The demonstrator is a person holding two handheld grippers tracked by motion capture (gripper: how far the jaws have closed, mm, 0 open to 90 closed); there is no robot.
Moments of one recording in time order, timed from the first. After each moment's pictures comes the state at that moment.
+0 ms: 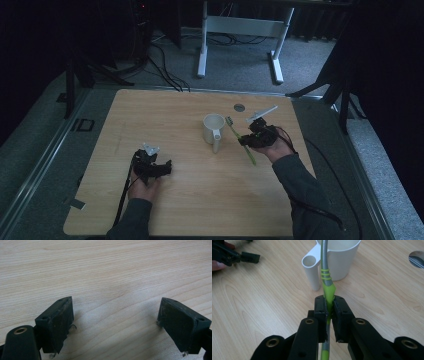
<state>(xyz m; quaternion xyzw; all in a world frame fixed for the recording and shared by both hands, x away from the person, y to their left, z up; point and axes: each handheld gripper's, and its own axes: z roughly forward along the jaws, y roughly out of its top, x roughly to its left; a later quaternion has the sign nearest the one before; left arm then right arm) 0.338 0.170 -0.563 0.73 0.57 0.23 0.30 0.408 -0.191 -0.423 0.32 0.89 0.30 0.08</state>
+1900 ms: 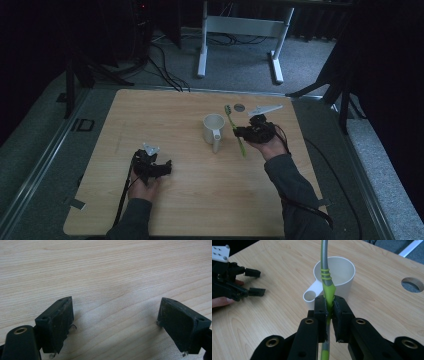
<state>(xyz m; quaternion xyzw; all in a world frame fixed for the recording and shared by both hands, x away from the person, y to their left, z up) 0.338 0.170 -0.563 0.73 0.57 0.23 0.30 0.412 -0.186 -0.421 0.34 0.84 0.40 0.10</state>
